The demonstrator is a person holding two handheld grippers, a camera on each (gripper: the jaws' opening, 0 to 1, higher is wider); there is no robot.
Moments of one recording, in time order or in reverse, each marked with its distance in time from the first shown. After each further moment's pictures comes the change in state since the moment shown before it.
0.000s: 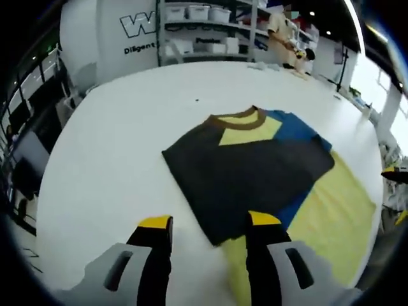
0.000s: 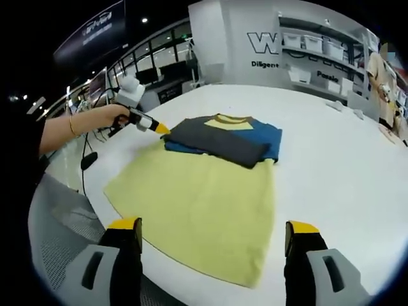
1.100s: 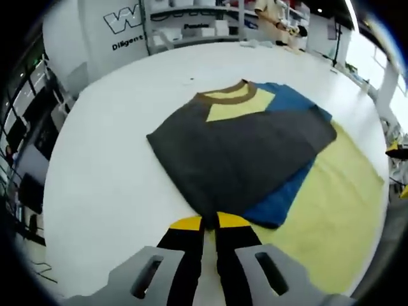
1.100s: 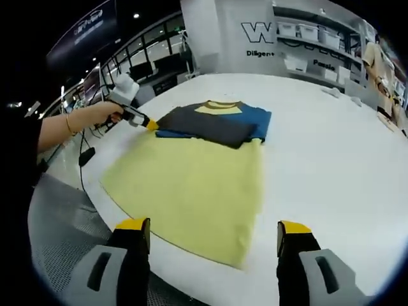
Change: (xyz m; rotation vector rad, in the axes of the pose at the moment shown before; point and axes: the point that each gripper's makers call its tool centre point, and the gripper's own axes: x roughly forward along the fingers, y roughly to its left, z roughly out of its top) left arm -0.004 0.011 -0.029 0.119 0.106 0.009; right arm 0.001 -0.001 -0.024 0.043 0.074 -0.009
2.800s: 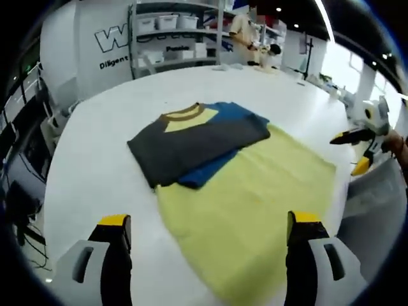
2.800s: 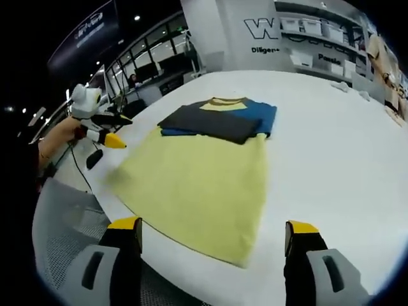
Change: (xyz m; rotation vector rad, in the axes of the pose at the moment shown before) left arm -0.105 -0.055 -0.041 0.034 -0.161 -0.141; right arm 0.010 0.021 0.001 0.022 0.004 0.068
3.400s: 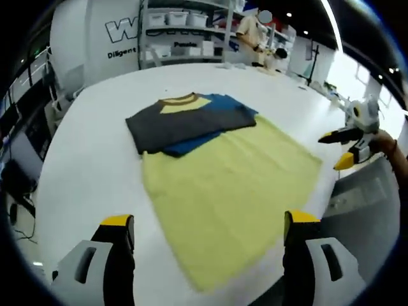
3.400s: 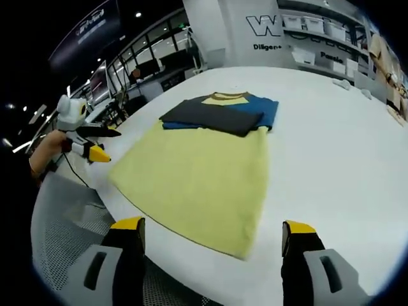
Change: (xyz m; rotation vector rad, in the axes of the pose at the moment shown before) left arm -0.025 -0.035 -0.044 -0.115 0.012 -0.010; right arm -0.001 0.002 -0.013 -0.009 0.030 0.010
